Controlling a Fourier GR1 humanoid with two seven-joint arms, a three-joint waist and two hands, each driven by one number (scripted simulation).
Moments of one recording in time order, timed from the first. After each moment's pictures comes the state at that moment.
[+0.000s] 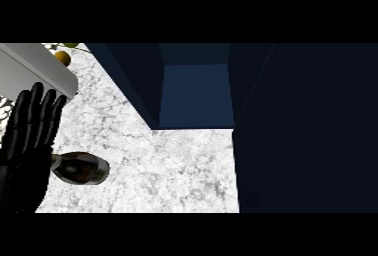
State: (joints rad) left arm 0.02 0.10 -0.02 -2.10 0.00 -0.01 0.01; right arm 0.00 -0.08 0.01 -2.10 0.03 0.00 0.03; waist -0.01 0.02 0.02
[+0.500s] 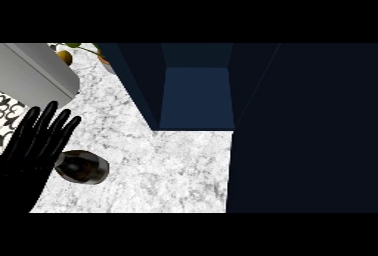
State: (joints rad) left arm 0.10 0.20 0.05 -2.03 0.52 -0.33 0.07; right arm 0.10 -0.11 0.08 -2.17 -0.13 0.15 0.07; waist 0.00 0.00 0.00
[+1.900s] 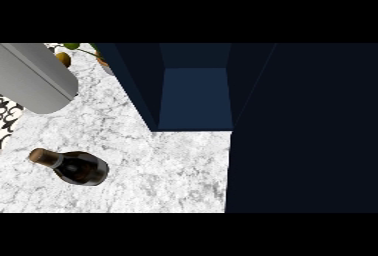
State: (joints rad) left arm 0.24 0.67 0.65 -2.07 1.60 -0.36 0.58; right arm 0.23 -0.18 0.17 -2.43 -0.31 0.14 0.38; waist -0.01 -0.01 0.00
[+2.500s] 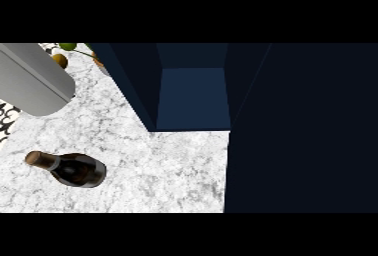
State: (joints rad) left arm 0.19 0.67 0.72 -2.01 1.59 -0.33 0.60; right arm 0.23 -0.19 0.18 -2.44 -0.30 0.13 0.37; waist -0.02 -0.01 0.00
